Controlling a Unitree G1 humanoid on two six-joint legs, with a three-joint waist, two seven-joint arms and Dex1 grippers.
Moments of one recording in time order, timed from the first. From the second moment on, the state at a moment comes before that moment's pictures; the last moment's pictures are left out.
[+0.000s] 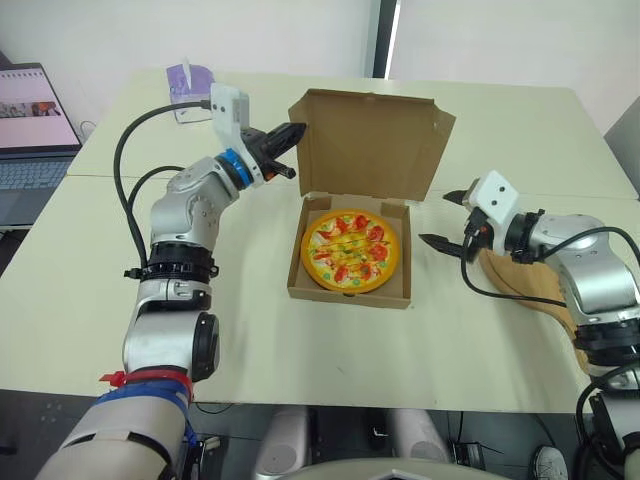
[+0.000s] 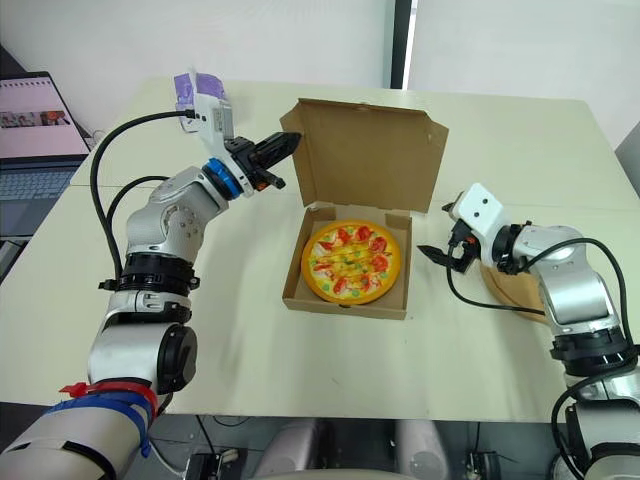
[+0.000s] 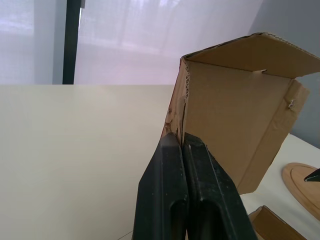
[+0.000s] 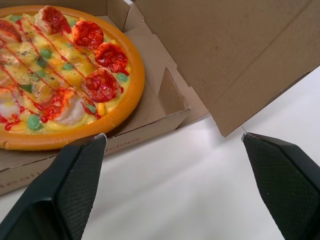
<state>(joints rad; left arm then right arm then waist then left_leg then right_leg) -0.93 0.37 0.14 0.59 -0.46 0.35 -0.75 -0.50 -0.68 0.06 -0.03 0.14 0.42 0.87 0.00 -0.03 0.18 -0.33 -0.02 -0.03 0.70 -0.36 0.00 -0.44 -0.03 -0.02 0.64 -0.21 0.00</state>
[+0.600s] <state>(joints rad) -0.88 0.38 0.15 0.40 -0.46 0.41 -0.68 -0.72 -0.52 -0.08 0.08 0.23 0.46 0.67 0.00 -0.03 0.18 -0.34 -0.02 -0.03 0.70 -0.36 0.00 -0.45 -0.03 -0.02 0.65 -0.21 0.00</state>
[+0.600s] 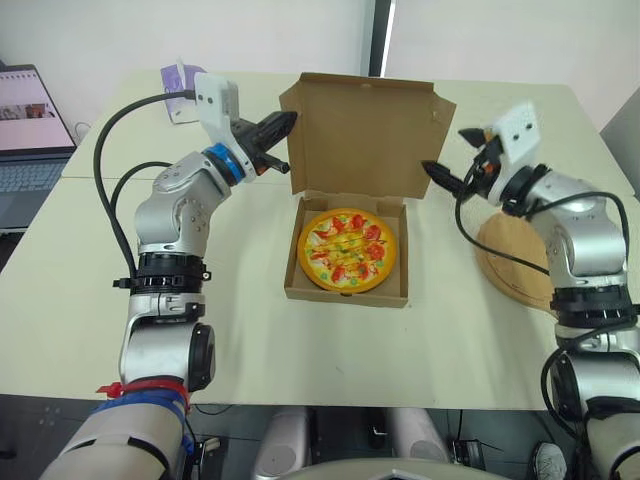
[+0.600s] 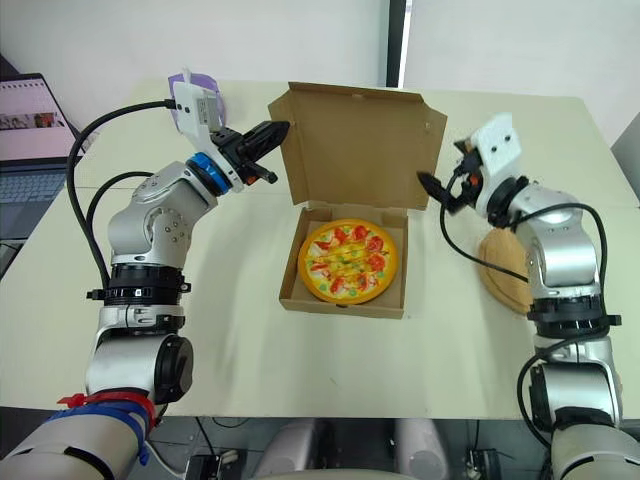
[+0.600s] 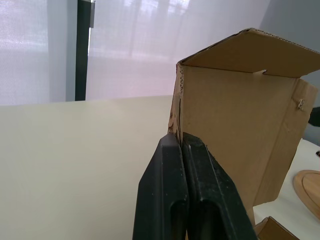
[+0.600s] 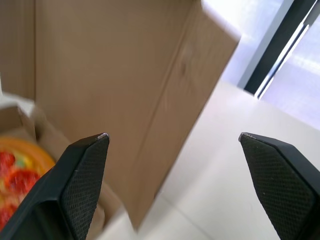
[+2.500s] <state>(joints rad) -0.62 0.39 0.17 -0.12 -0.53 0.72 -0.55 -0.59 -0.37 -0.02 -0.30 0.25 0.67 0.40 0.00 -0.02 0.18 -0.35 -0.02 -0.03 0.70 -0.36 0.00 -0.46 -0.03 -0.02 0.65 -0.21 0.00</state>
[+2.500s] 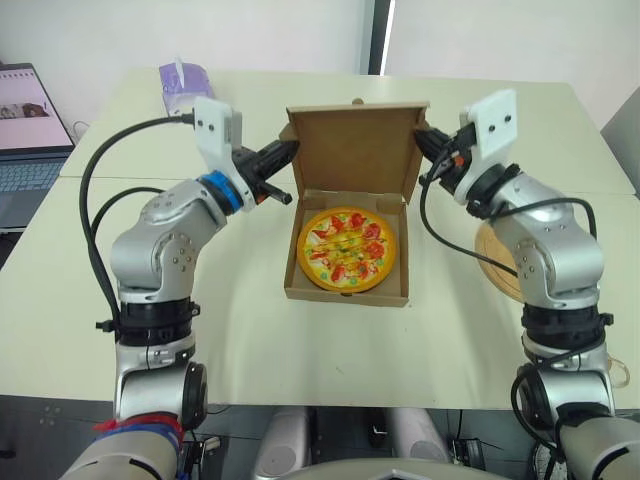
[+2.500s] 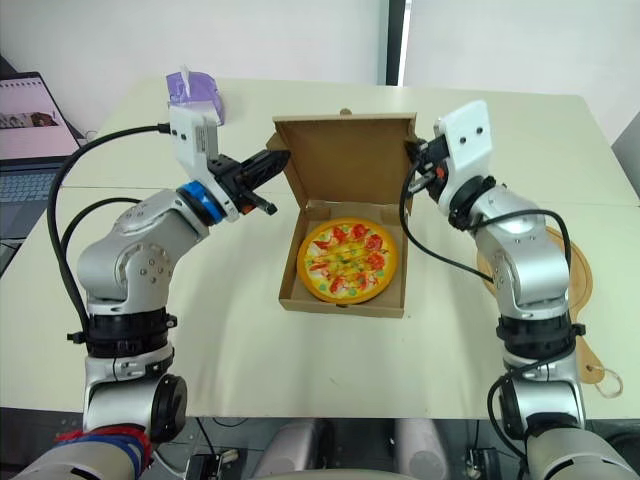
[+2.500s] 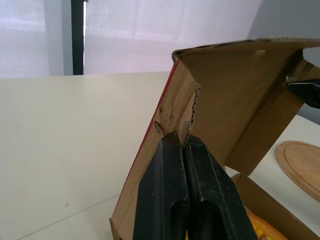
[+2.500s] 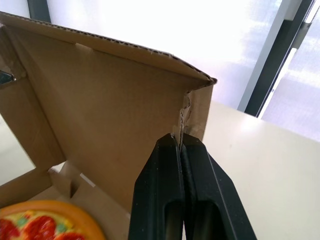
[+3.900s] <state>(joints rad) -0.55 0.35 0.18 -0.22 -0.54 0.64 -0.46 -0.64 -0.30 0.03 -0.40 0.23 0.70 0.30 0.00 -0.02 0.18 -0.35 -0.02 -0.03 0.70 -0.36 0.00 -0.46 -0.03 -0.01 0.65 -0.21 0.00</state>
